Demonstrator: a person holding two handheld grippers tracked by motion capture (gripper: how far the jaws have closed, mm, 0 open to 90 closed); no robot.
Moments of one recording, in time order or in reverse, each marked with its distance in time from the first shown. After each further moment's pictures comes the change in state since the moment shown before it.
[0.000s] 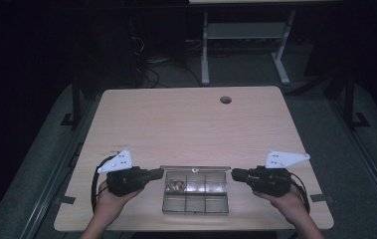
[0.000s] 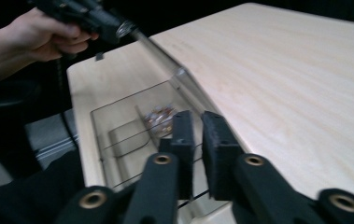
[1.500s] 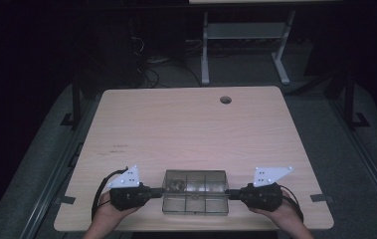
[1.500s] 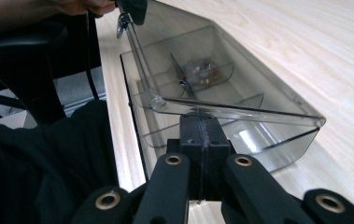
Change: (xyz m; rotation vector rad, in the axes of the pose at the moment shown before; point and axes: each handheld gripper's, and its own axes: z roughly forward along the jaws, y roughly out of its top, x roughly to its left) left arm -0.009 -0.036 0.010 0.173 -0.068 0.089; right arm 0.014 -0.031 0.021 0.132 0.111 -0.078
